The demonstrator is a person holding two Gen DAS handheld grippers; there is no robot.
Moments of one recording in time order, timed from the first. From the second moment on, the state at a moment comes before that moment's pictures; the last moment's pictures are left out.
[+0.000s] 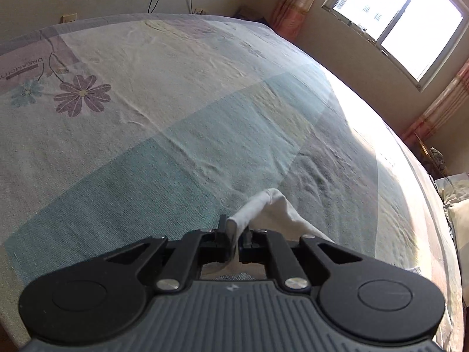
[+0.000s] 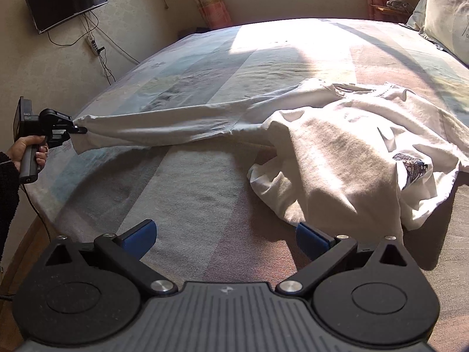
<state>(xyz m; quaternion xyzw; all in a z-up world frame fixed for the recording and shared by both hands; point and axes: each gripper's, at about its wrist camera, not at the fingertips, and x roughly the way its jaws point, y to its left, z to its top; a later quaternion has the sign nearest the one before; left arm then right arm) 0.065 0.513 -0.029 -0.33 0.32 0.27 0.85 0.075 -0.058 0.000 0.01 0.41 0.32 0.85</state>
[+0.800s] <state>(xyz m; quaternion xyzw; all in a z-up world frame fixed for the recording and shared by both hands) 0.064 0.396 -0.023 -0.14 0.44 0.18 0.87 0.057 -0.061 -0.004 -0.06 0.45 0.29 0.84</state>
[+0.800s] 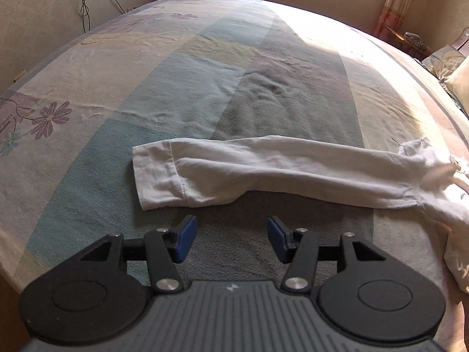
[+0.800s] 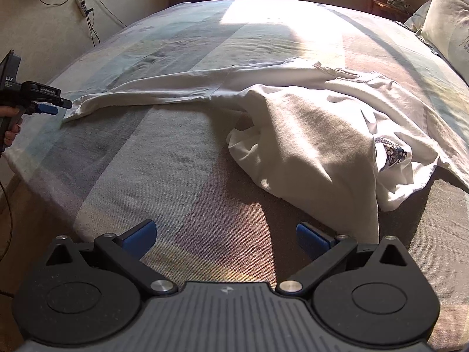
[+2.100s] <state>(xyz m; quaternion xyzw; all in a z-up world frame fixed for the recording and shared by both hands) 0.089 0.096 -0.045 0.00 0.45 -0.16 0.88 0.058 -0.172 -0.035 0.01 0.45 0.19 0.87</state>
